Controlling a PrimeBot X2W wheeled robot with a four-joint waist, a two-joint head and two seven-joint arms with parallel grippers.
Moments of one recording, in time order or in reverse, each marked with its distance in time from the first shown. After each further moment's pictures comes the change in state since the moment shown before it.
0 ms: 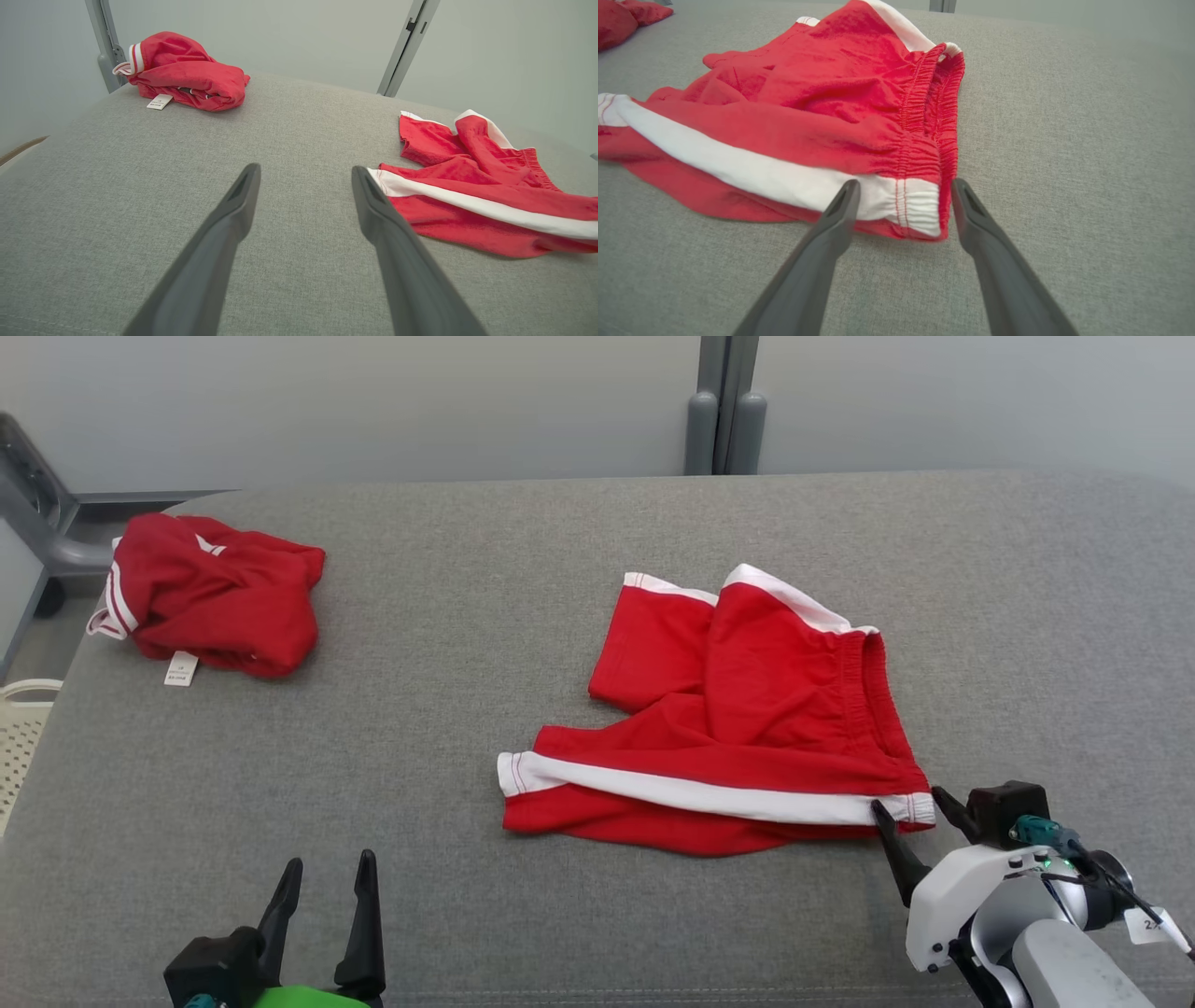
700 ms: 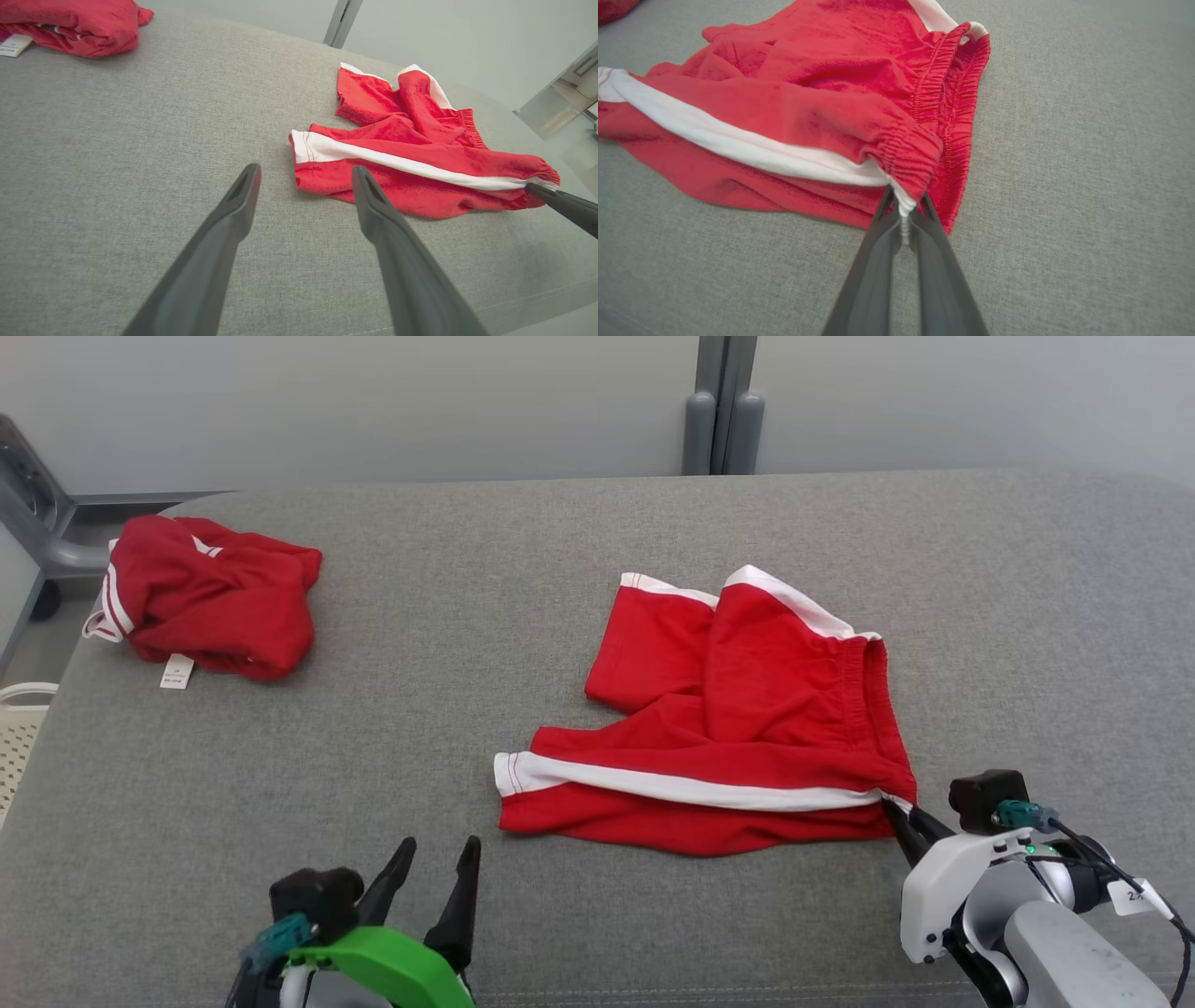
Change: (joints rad) left arm -0.128 -0.059 -0.103 0.105 -0.061 -0.105 0.146; right arm -0.091 -0.057 0.160 0.119 0.126 0.000 -0.008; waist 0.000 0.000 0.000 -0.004
